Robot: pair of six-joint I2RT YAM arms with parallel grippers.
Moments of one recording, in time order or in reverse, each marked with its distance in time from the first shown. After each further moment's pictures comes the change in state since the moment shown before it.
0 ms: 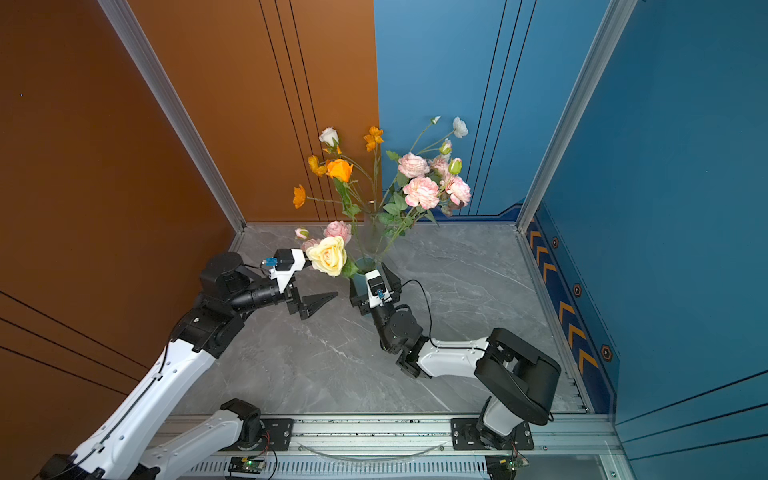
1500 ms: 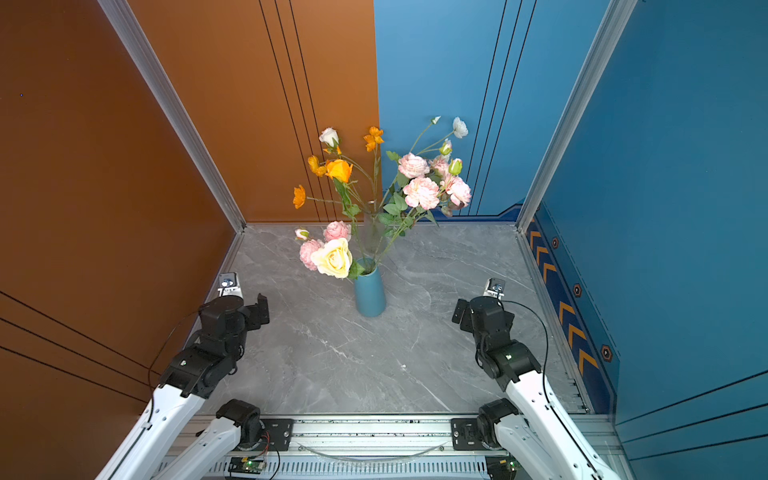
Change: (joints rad) left arm 0.112 -0.248 -0.328 -0.332 -1.396 -0.410; right arm -0.779 -0.750 -0.055 -1.674 -0.267 0.636
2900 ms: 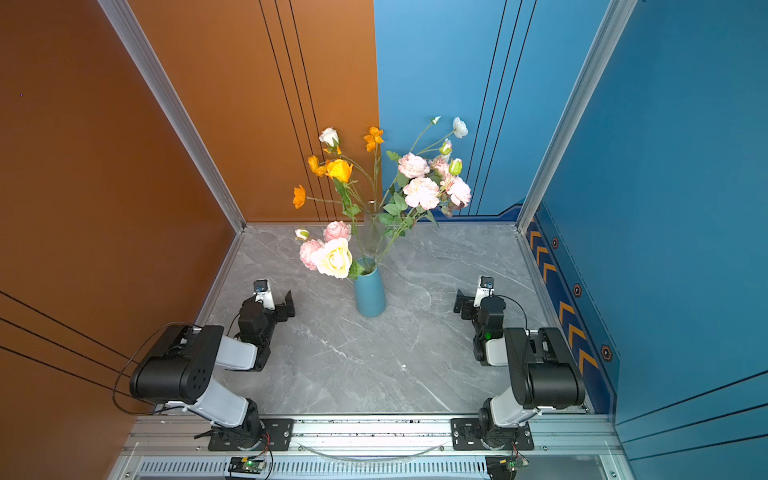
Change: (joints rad) left arm 0.219 0.885 -0.398 1.551 0.439 0.137; right arm -0.230 0.742 -0.304 1.379 -0.301 -0.351
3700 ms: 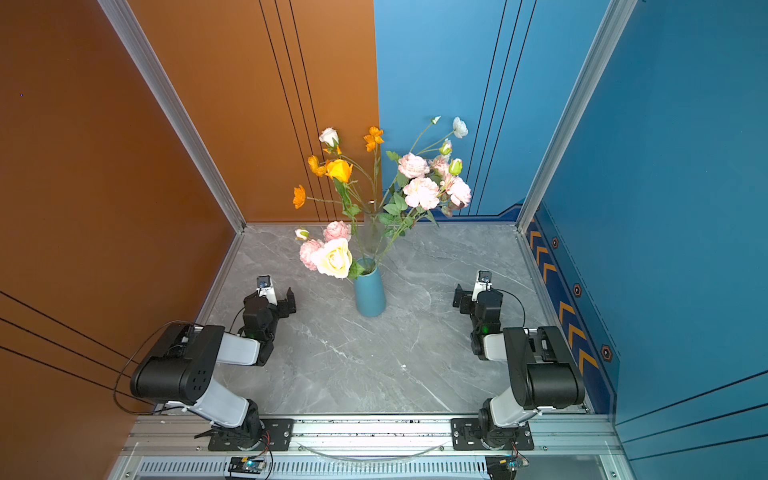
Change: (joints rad) left arm -0.051 -0.002 0.046 -0.064 -0.084 0.024; right arm 0.029 -0.001 0.043 -0.036 0.083 -0.011
